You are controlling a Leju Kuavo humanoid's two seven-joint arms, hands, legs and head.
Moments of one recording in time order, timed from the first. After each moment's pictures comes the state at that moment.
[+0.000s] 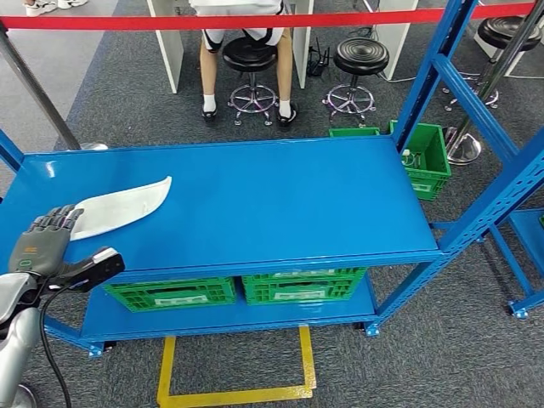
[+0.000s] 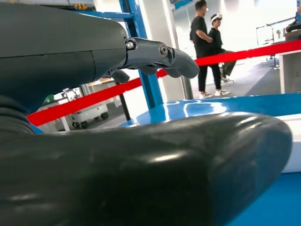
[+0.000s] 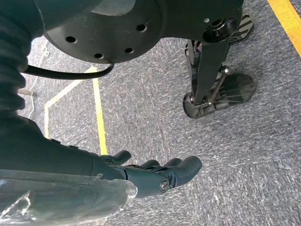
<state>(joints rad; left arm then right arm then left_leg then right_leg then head) -0.16 0.28 0.08 -1.44 -1.41 -0.03 0.07 -0.07 0.02 1.26 -0.11 -1.52 -0.28 -0.12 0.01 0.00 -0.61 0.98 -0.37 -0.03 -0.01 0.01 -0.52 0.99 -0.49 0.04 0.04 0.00</state>
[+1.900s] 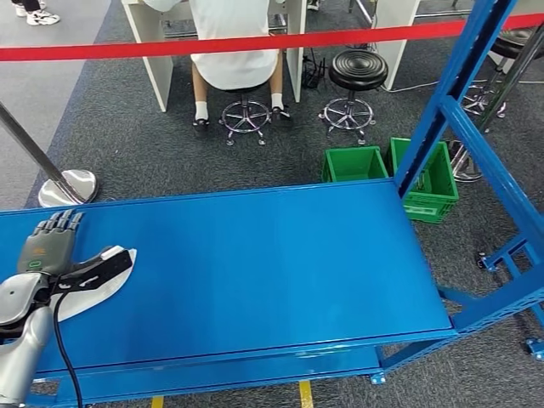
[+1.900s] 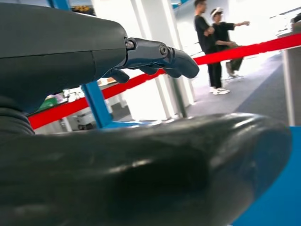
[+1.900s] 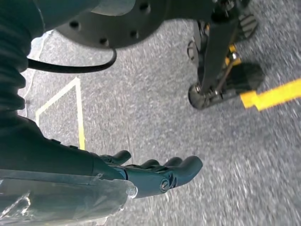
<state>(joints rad) -0.18 0.24 0.06 -1.40 -1.45 -0.04 0.15 -0.07 0.02 1.26 -0.11 -1.52 -0.28 -0.11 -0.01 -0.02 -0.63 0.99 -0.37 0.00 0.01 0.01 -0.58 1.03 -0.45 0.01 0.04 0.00</state>
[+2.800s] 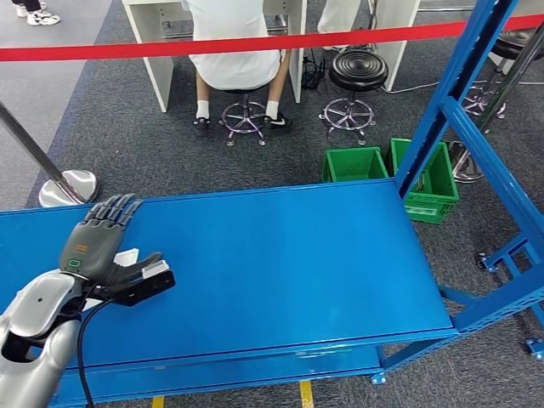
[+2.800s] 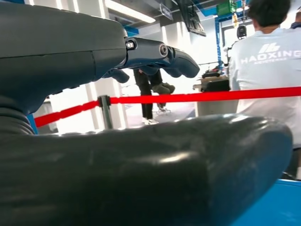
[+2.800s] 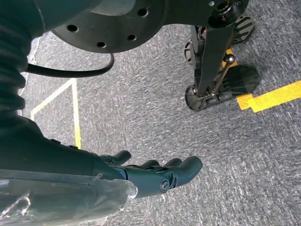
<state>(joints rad) -0.11 0.23 -0.15 -1.73 -1.38 -0.07 0.11 -0.07 0.02 1.27 -0.11 -1.52 -0.28 -0.13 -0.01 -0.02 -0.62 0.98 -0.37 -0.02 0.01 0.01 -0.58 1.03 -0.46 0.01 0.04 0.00</state>
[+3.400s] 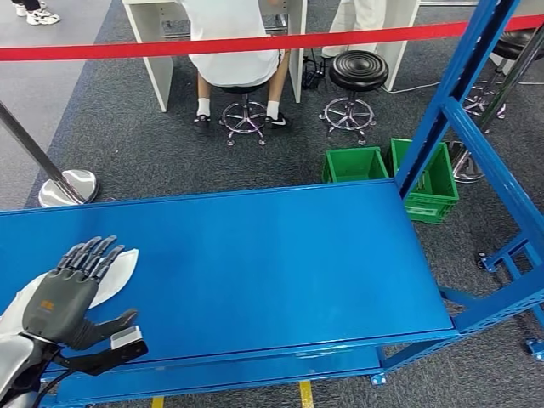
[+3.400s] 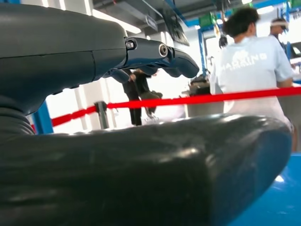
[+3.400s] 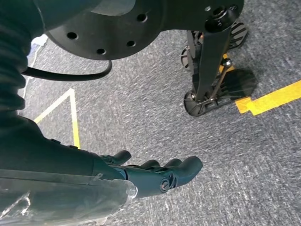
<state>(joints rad) 0.23 0.39 -0.10 -1.99 -1.33 0.05 0.07 -0.06 0.03 1.20 -0.11 -1.52 -0.27 -0.14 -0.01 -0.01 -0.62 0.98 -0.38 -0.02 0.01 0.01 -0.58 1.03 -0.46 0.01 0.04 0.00</state>
